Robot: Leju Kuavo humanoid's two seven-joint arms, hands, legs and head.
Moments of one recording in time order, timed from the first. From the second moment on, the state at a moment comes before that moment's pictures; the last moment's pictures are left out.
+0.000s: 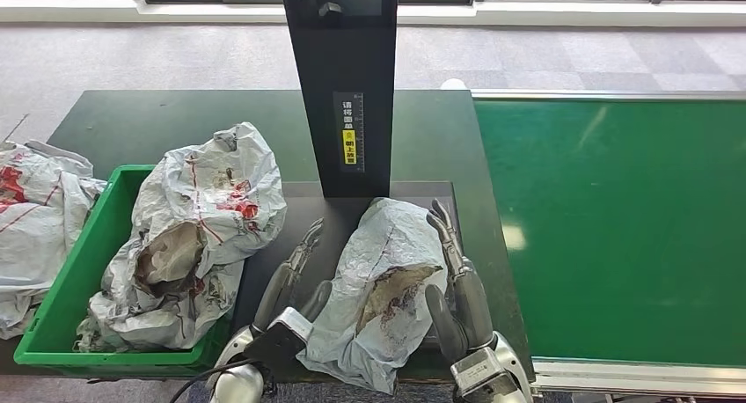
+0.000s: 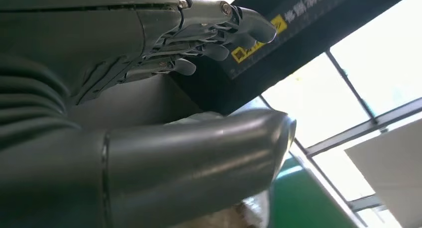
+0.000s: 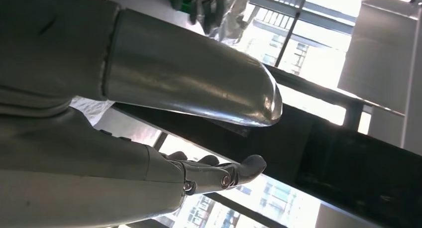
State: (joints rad) left arm 0.04 -0.22 -0.20 -1.44 -0.58 -0.01 -0.44; right arm 0.06 0.10 0.37 -1.65 0.46 -0.11 -0.70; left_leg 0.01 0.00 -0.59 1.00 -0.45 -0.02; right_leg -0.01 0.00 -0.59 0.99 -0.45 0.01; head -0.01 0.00
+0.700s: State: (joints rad) left arm -0.05 -0.15 -0.32 -1.27 -0.95 0.05 -0.27; right arm 0.07 0.06 0.43 -1.83 0.30 -0.12 -0.70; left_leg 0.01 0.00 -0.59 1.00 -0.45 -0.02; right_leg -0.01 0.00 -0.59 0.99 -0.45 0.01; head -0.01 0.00
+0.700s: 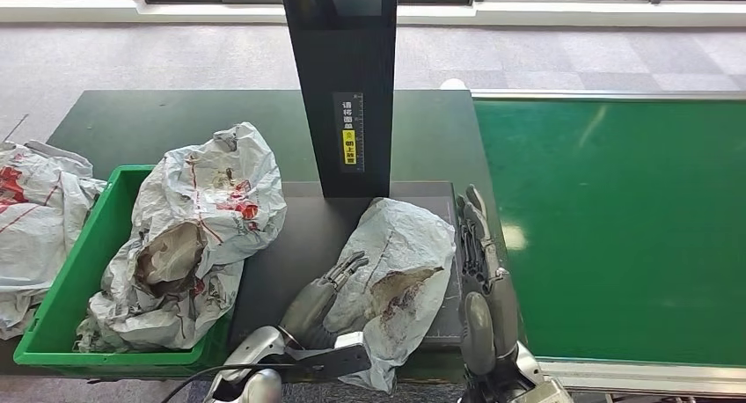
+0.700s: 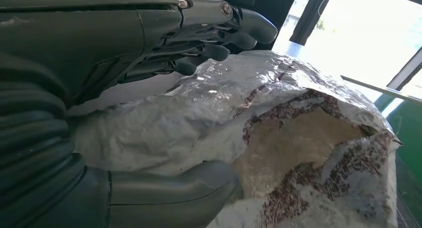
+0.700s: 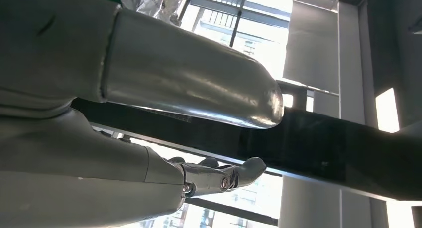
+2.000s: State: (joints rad) left arm -0.13 -0.20 -0.19 -1.20 -0.77 0.17 -0.37; right arm 0.13 0.10 0.42 -1.84 0.41 -0.06 -0.70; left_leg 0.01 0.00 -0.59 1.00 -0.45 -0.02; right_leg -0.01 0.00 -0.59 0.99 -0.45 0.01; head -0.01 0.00
